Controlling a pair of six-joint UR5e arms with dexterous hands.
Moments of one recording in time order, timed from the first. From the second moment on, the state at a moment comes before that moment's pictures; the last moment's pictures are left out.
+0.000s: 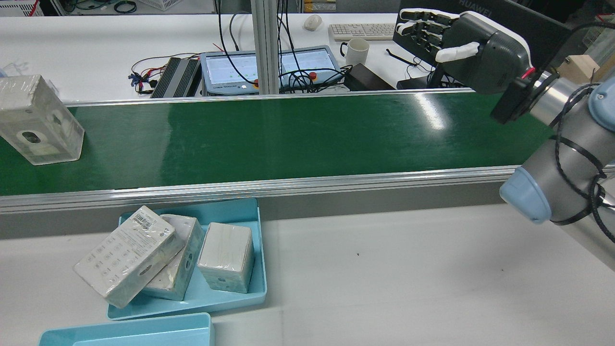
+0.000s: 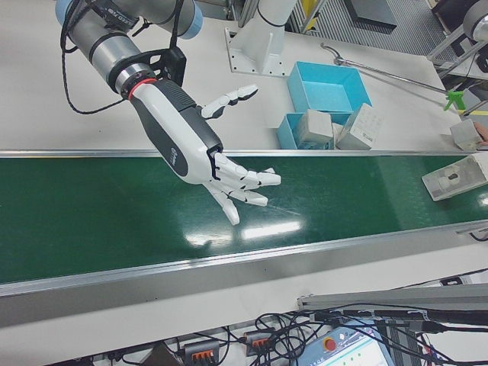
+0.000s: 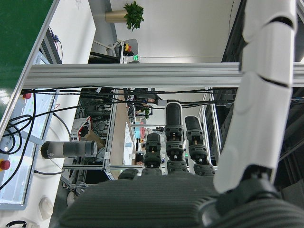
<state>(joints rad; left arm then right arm) -1.80 -1.80 -1.75 0.42 1.92 -0.16 1.14 -1.17 1.89 -3.47 -1.56 -0.06</state>
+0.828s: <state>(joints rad) -1.80 -1.80 -1.75 0.42 1.92 -0.16 1.13 -1.19 1.89 -3.47 -1.56 -0.06</state>
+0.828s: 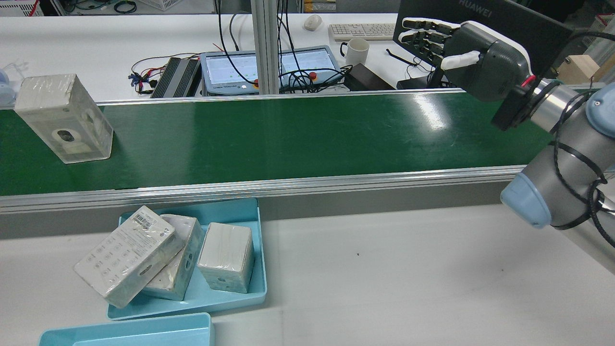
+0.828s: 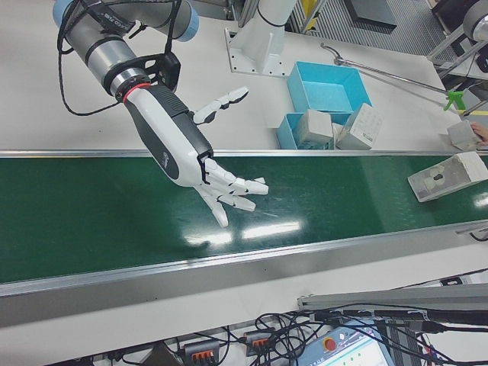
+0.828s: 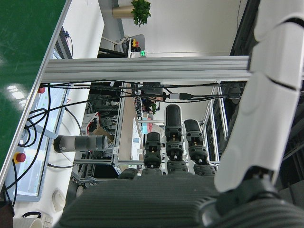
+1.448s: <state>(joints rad) -1.80 -1.80 -1.75 0.42 1.92 -0.16 1.15 -1.19 1.89 -3.47 -1.56 -0.06</state>
